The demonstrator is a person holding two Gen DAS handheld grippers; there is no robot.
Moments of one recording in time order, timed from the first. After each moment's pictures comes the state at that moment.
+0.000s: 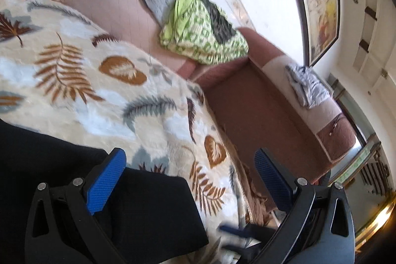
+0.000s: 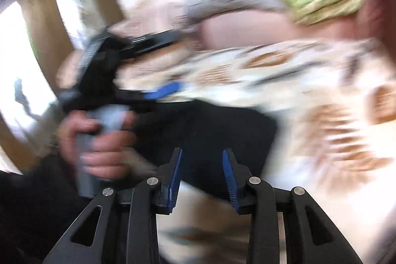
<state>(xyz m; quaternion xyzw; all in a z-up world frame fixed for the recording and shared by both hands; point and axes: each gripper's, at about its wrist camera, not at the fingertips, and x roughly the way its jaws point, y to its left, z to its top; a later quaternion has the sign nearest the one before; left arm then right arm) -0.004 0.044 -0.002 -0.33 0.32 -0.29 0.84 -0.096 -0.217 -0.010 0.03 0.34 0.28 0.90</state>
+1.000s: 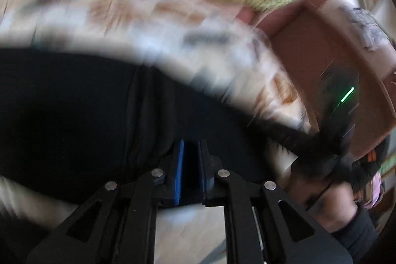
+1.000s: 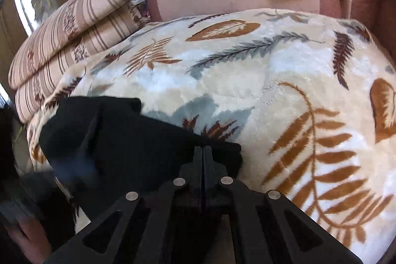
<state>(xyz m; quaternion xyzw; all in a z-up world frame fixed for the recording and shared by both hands) -0.059 0.010 -0.057 -0.21 0.45 -0.14 0.86 0.012 -0.172 -0.059 0.01 0.44 0.23 0.87</state>
